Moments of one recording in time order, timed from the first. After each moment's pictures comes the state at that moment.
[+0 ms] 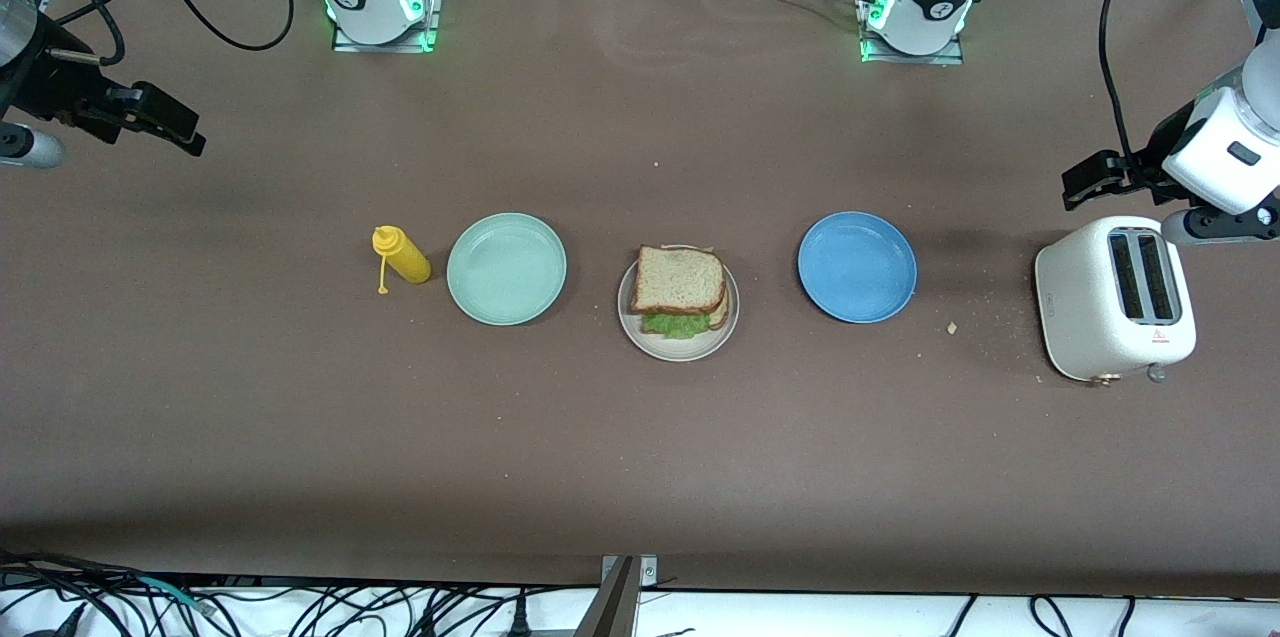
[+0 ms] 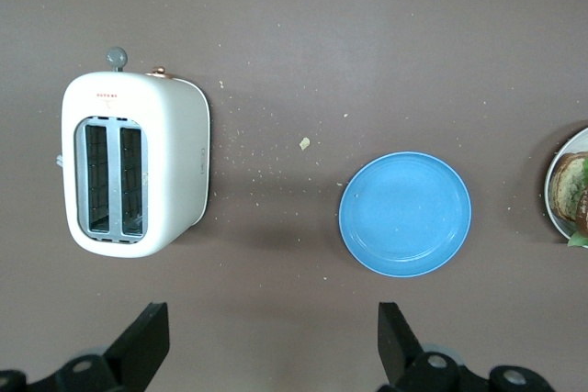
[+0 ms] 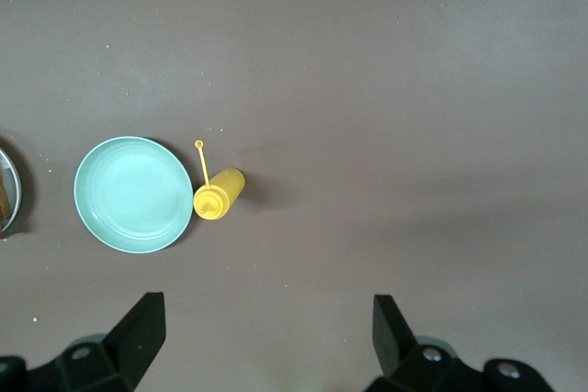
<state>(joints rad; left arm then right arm) -0.05 0.11 0.00 -1.53 0.05 1.55 -0.11 0.08 -0.02 -0.02 -1.58 0.01 1.54 0.21</state>
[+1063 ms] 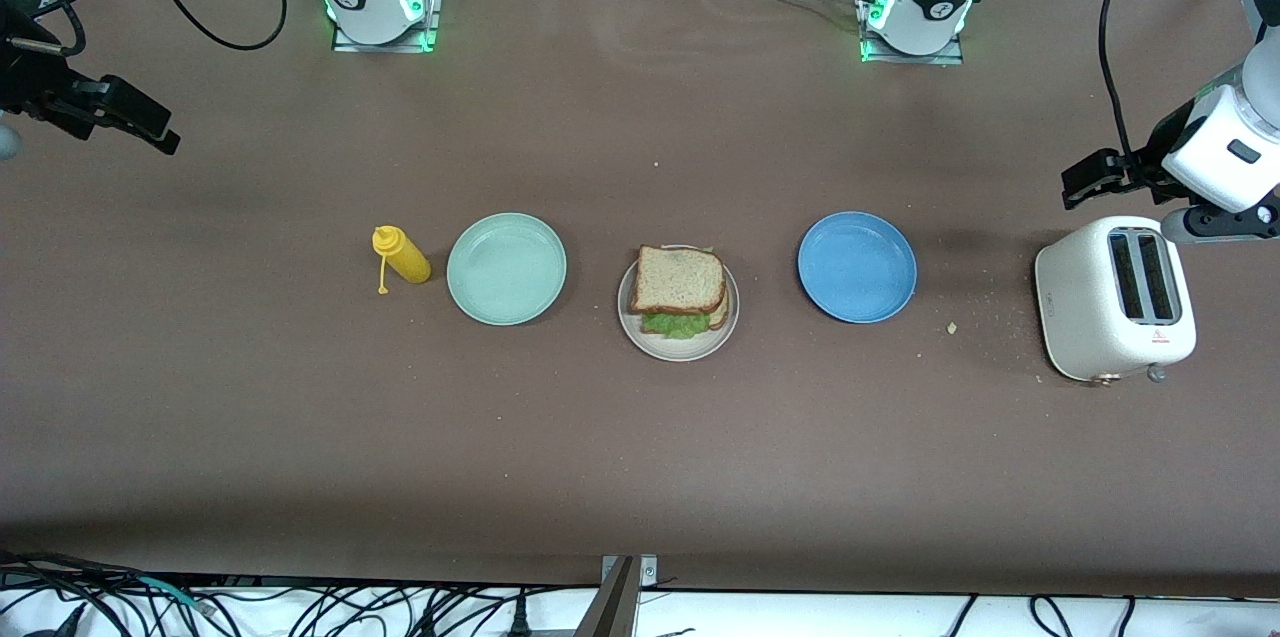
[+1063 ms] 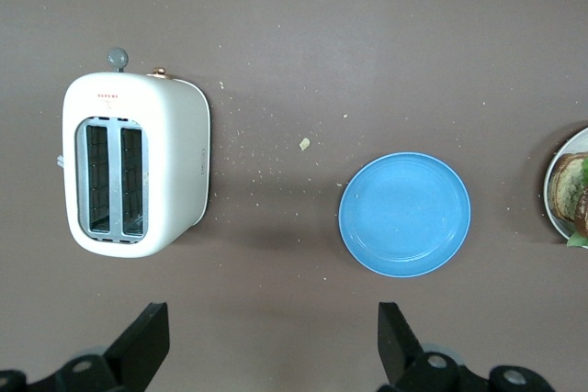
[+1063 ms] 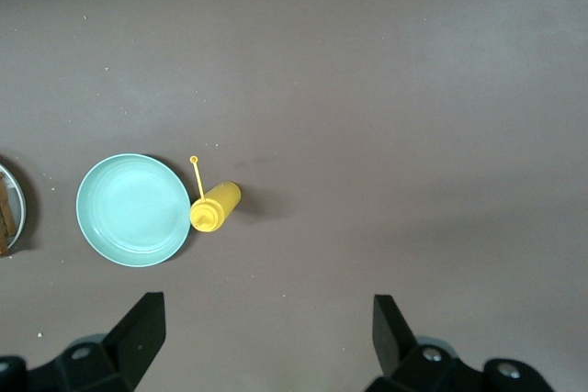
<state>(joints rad) -0.05 0.10 0.00 -1.53 0.05 1.55 -0.11 0.08 -0.02 -0.04 -1.55 0.01 1.54 0.21</state>
